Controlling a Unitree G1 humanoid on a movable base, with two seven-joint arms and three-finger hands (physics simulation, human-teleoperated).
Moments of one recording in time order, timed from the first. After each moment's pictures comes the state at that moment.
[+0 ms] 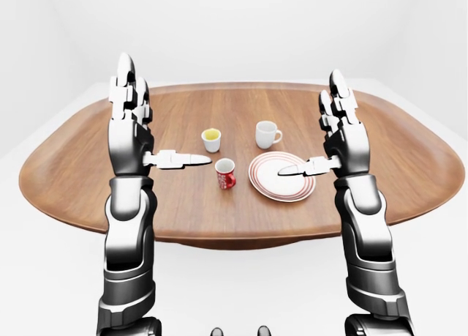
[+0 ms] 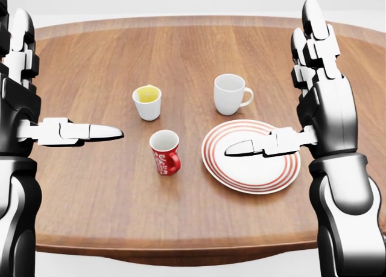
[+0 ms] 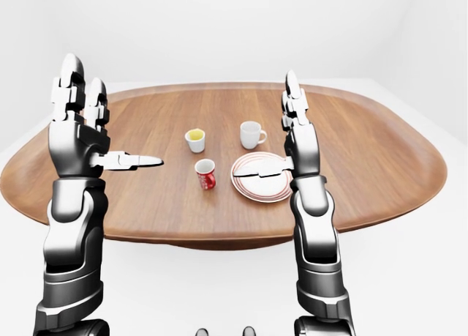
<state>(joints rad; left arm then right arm) -0.40 0.14 0.13 -0.31 -0.03 0.09 0.01 -0.37 -0.14 -0.11 -0.26 -0.02 0.09 0.10</state>
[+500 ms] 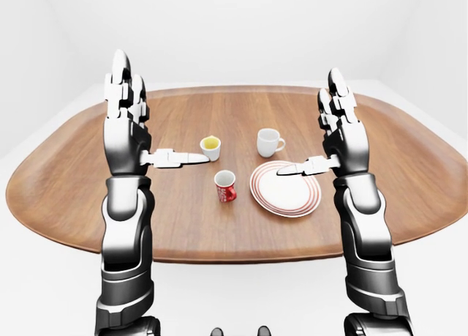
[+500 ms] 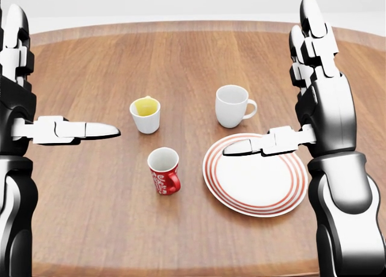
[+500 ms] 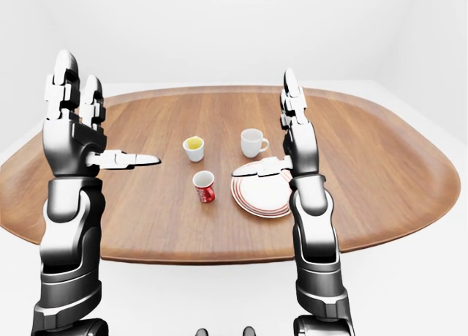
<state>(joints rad) -0.40 0.15 0.14 -0.32 -0.04 0.09 0.01 -0.37 -0.13 -0.11 -0.26 -0.03 0.09 0.10</state>
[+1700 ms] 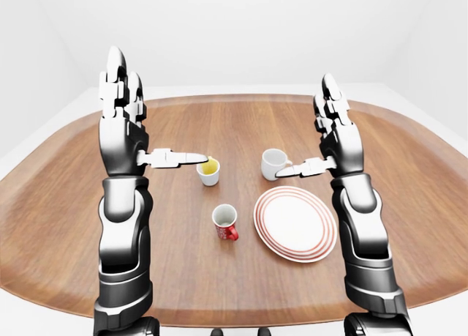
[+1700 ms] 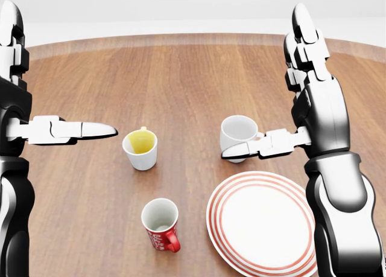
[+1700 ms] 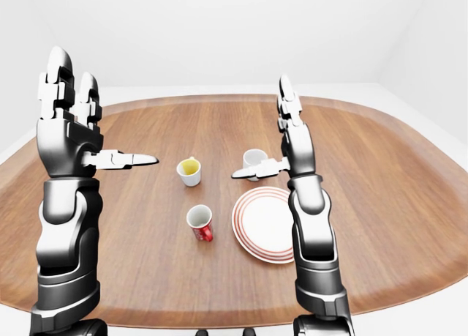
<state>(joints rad) -0.40 0.16 0.15 -0.35 -0.05 0.09 0.01 -0.37 -0.13 -0.10 -0.23 -0.04 0.09 0.11</state>
